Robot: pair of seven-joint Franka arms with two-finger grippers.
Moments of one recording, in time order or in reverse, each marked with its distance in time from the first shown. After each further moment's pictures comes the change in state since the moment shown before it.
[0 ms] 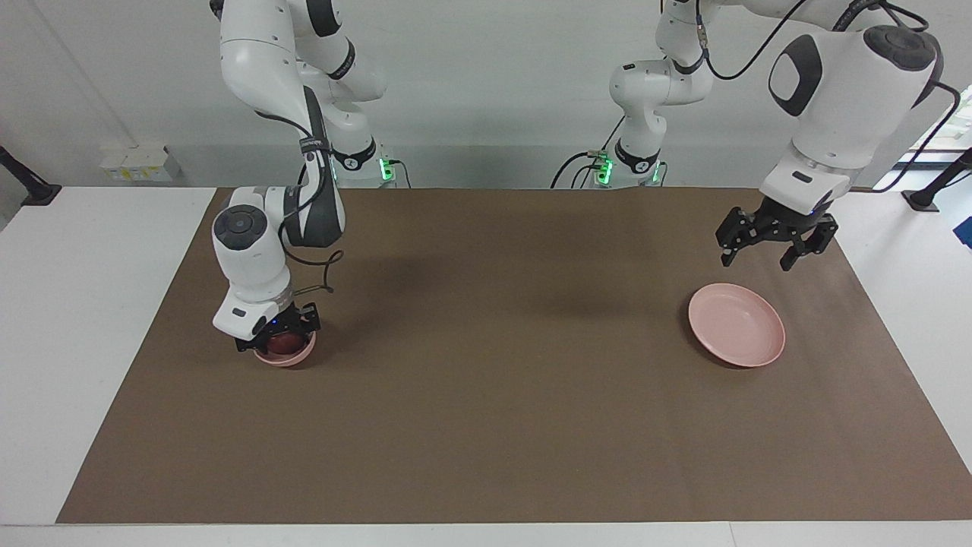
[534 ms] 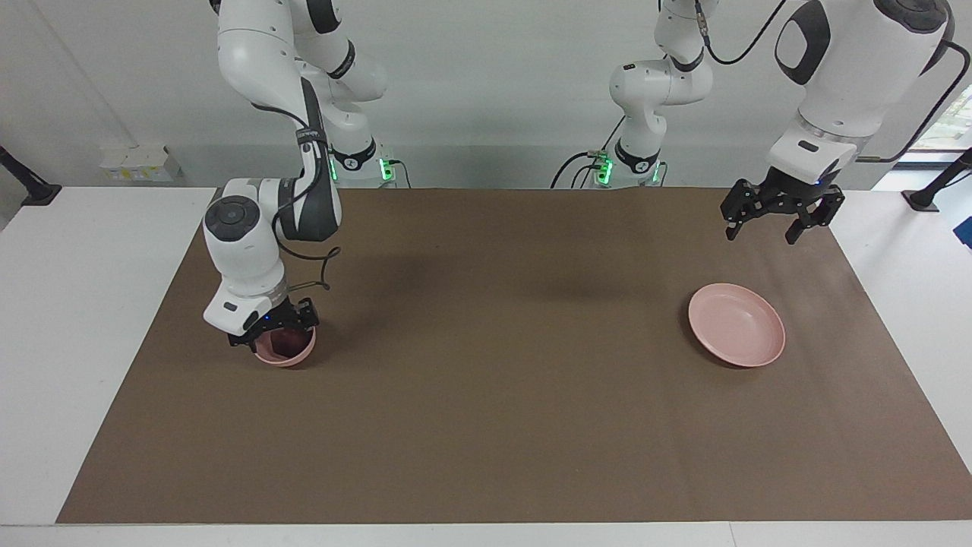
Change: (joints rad) left arm 0.005 -0.023 0.000 -0.005 0.000 -0.040 0.001; right arm 0.009 -0.058 0.004 0.050 0.029 -0.107 0.058
